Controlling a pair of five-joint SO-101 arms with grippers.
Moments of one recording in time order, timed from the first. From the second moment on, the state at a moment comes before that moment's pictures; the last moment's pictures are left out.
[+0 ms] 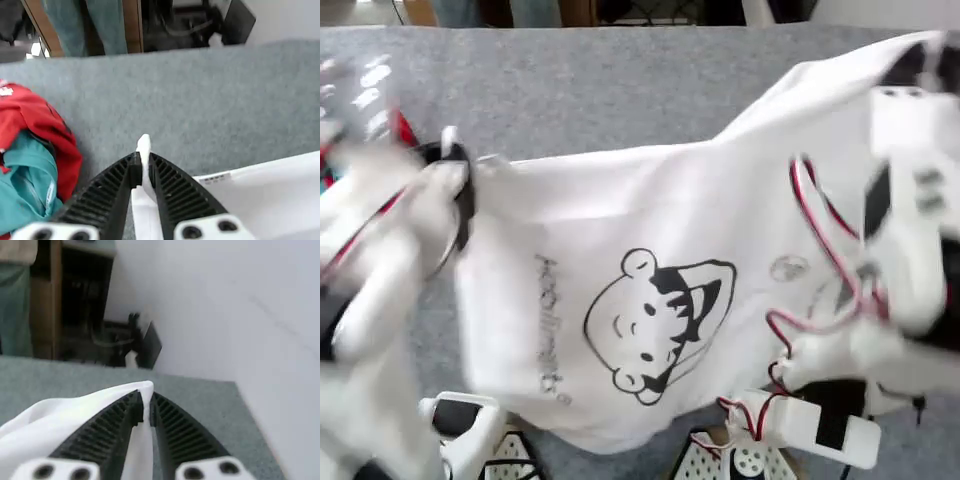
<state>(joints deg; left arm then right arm) 0.7 -37.1 -10.8 90.2 -0.3 15.4 -7.8 -66.0 100.6 16.7</state>
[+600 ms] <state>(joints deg) -7.0 -26.0 29.6 24.6 3.9 7.3 9.6 -20.2 61.1 21.8</state>
